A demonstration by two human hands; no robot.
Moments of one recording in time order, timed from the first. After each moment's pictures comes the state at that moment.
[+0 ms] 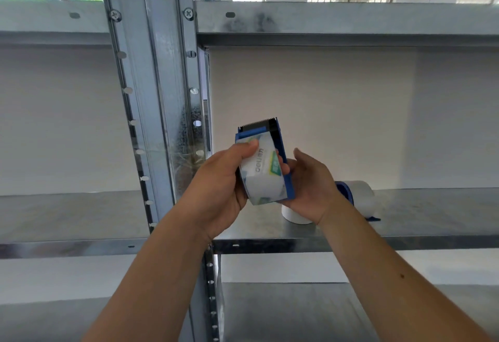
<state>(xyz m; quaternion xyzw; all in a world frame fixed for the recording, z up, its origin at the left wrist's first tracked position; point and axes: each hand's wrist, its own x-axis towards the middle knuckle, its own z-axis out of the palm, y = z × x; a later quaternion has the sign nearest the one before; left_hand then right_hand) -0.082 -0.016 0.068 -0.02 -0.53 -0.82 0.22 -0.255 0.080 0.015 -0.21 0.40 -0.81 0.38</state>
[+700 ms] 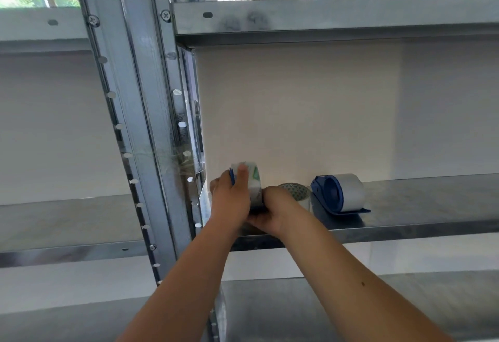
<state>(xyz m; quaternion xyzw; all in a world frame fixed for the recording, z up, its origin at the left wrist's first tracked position) -0.161 -0.033 -0.011 0.26 -0.71 -0.56 0.35 -0.216 0.039 -0.012 0.01 0.41 -0.81 0.41</state>
